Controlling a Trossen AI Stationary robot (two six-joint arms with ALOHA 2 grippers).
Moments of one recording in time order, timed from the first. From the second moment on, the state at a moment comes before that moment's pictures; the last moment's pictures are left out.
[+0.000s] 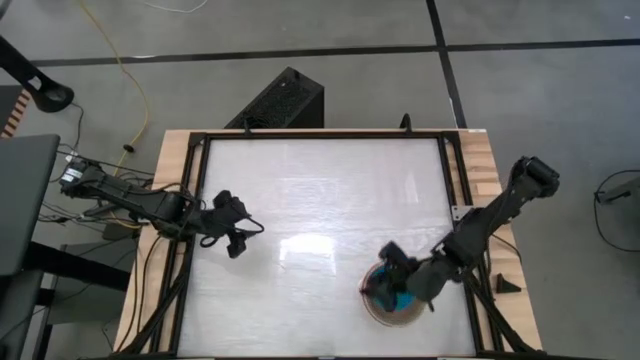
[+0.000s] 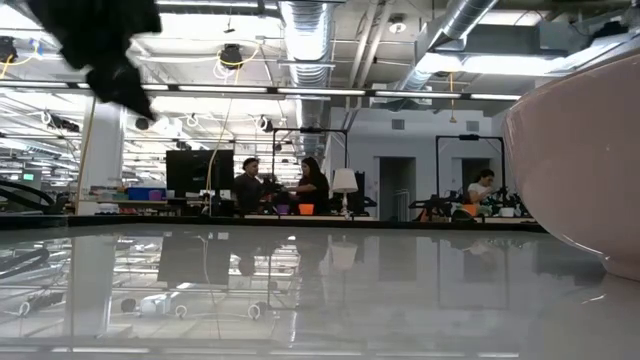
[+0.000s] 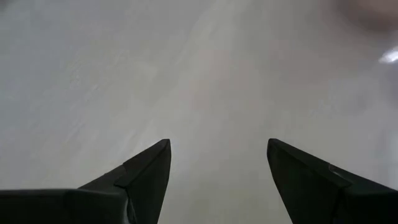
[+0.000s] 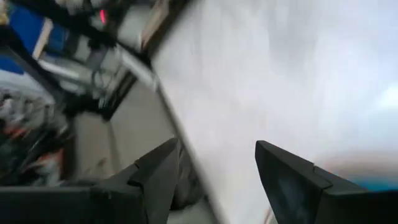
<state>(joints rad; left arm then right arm) -0.31 0.87 0.66 -0.61 -0.39 -0.57 0.69 1.36 1.09 -0.35 0.44 1.32</state>
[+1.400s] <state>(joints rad) -0.31 0.12 0.03 0.31 -0.37 -0.38 0.18 0.27 0.05 0.06 0.17 0.25</state>
